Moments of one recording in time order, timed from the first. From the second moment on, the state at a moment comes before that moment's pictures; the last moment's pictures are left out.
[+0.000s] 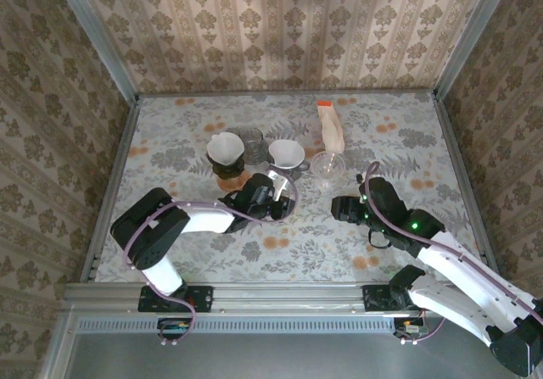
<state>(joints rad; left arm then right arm) -0.87 1.68 0.68 0.36 0.20 -0.35 0.59 0.80 0.66 -0.64 0.12 0.60</state>
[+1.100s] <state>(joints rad) -0.82 1.92 1.00 0.30 0.25 -0.28 0.56 0.74 0.63 -0.61 0.10 0.60</state>
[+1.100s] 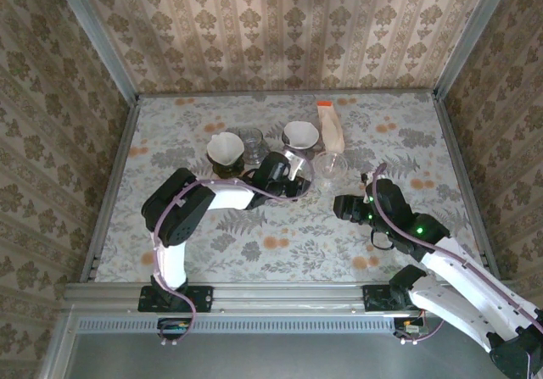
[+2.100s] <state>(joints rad) -0.84 1.79 0.82 0.31 0.23 -0.33 0.55 0.74 0.63 -0.61 0.10 0.60</state>
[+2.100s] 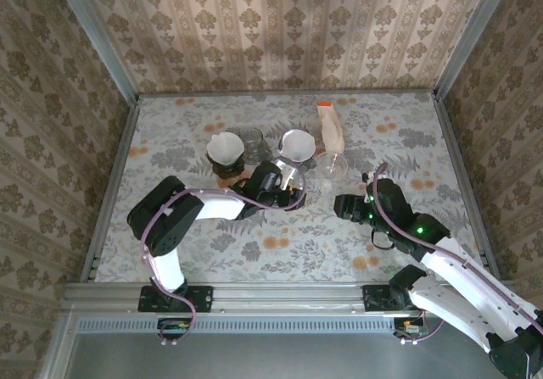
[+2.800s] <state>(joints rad) -0.86 1.78 0.81 0.32 0.18 -0.33 0.55 0.73 0.63 -0.61 0.10 0.60</state>
